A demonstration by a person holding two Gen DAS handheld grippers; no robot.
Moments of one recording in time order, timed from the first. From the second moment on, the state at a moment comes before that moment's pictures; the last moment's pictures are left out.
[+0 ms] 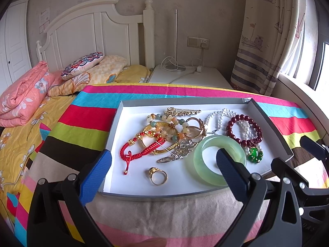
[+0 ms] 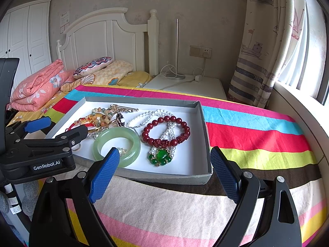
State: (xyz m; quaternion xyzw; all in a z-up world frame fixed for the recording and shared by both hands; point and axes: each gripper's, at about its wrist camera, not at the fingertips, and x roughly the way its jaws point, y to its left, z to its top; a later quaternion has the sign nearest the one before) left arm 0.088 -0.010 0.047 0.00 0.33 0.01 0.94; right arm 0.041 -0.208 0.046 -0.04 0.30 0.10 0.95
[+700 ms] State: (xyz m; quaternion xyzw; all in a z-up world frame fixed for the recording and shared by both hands) left arm 0.087 -0.011 0.044 0.00 0.33 0.01 0.94; right arm 0.041 -0.206 0.046 -0.04 0.30 0.10 0.95
